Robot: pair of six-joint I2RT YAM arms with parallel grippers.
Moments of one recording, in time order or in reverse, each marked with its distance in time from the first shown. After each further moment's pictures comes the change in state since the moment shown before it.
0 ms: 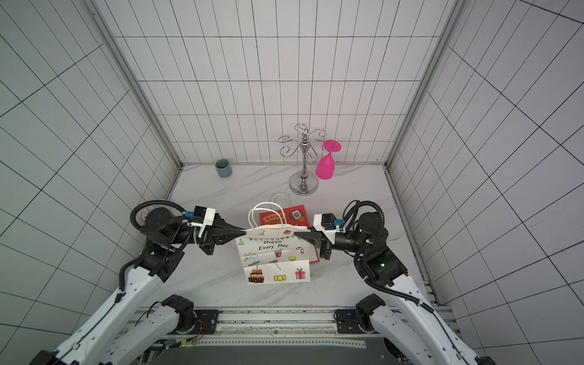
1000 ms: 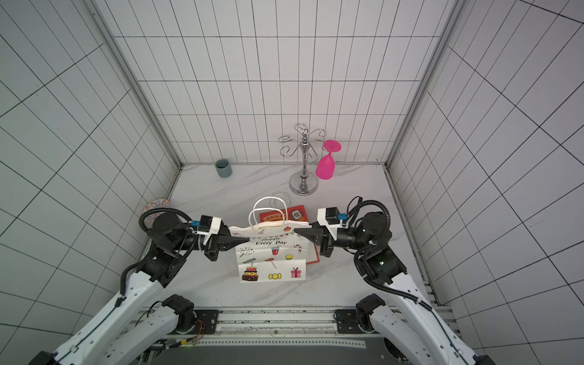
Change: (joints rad) left arm -0.049 -0.027 -0.013 0.113 -0.004 -0.084; right arm -0.079 0.095 -0.002 0.196 -0.148 0.193
